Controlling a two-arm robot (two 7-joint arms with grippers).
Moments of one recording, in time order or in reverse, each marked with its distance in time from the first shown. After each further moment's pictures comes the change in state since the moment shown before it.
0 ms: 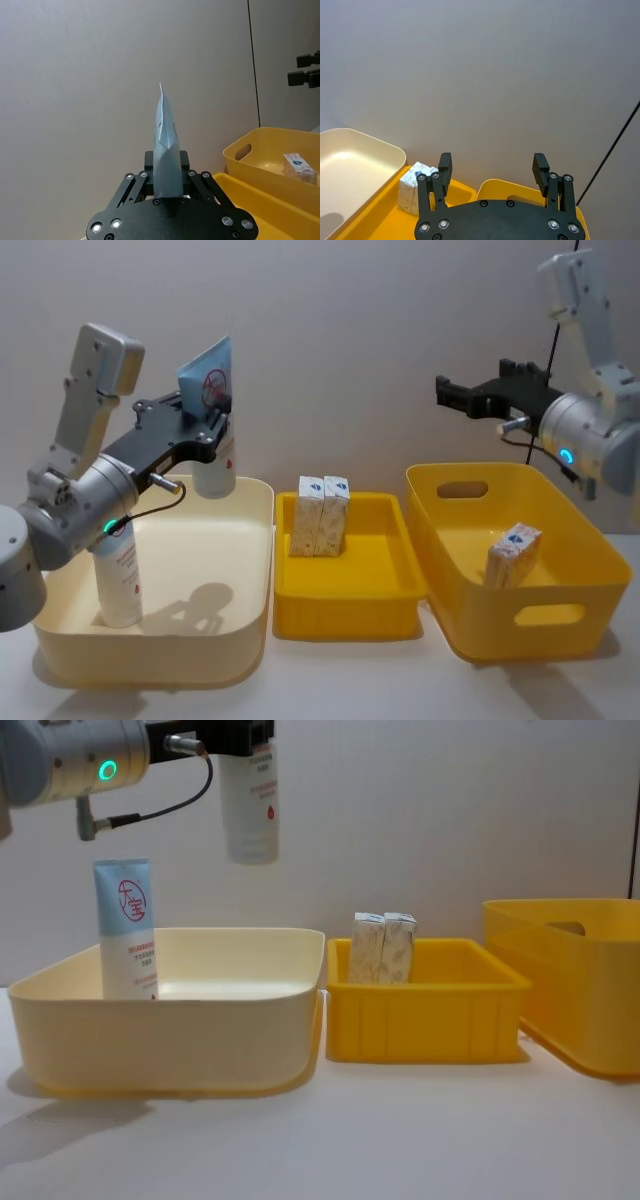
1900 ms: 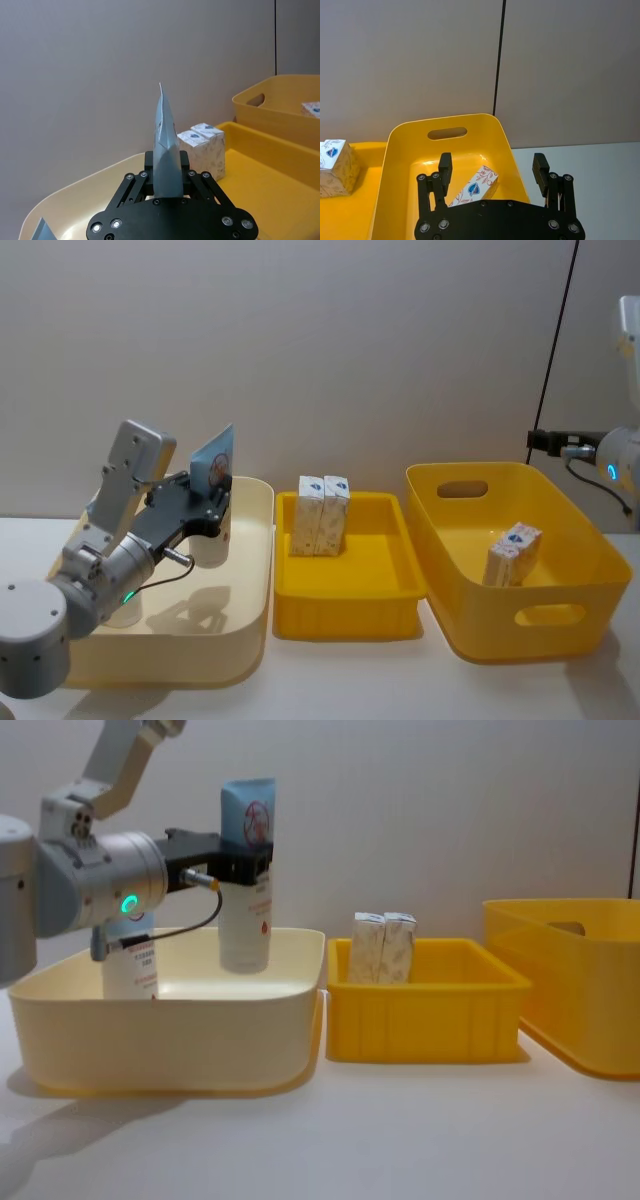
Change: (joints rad) left arm 0.045 -0.005 0.082 0.136 0.043 -0.074 0.092; right arm -0.006 -0.103 0.159 0.015 -0.022 0.333 -0.375
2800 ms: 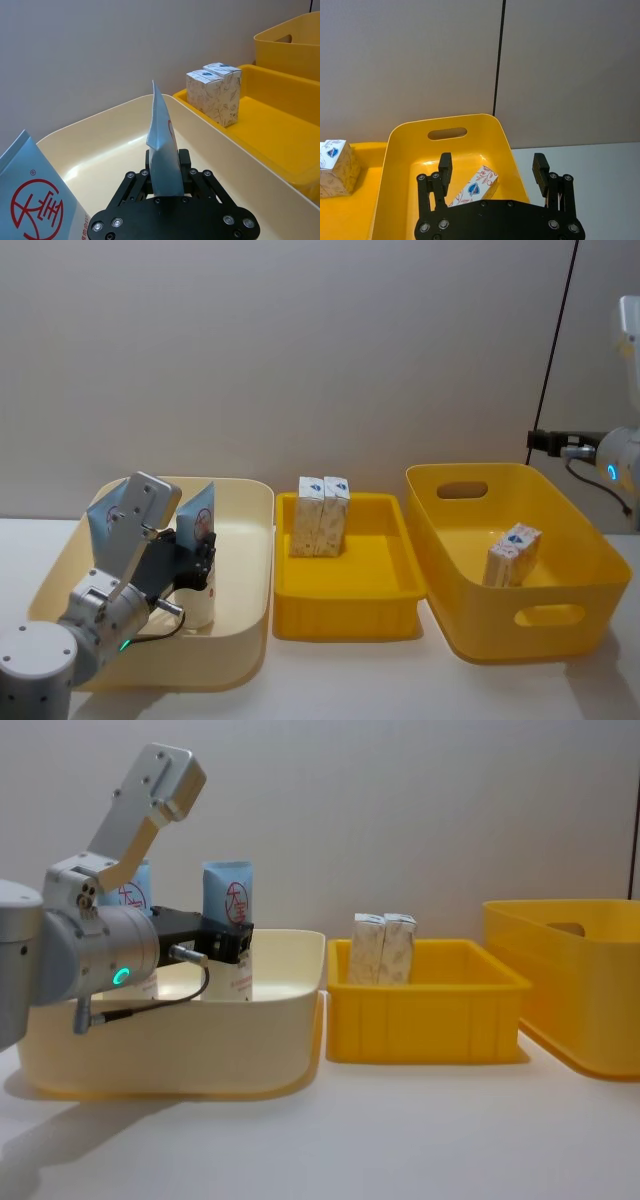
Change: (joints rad) left arm 0.056 0.014 0.030 0.004 0.024 0.117 0.092; right arm 0.000 0.000 0.000 0.000 0.000 0.000 0.000
